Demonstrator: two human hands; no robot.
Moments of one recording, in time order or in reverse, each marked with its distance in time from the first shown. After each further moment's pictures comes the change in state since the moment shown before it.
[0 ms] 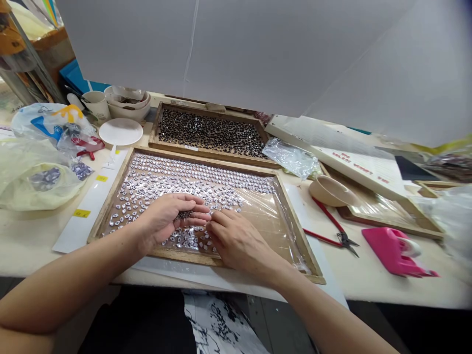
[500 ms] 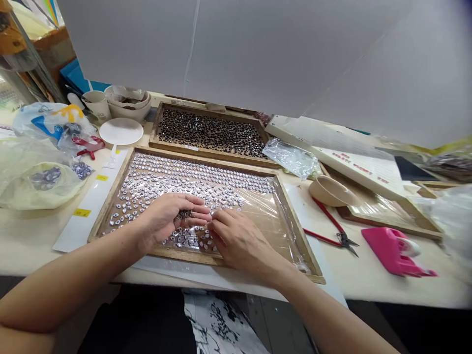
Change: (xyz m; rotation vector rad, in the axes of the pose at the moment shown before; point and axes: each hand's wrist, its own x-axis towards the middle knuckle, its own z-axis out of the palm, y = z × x) left_hand -0.002 0.002 0.001 0.014 0.022 -0.017; right_hand -0.002 0.002 0.000 -0.028 -0.006 0.046
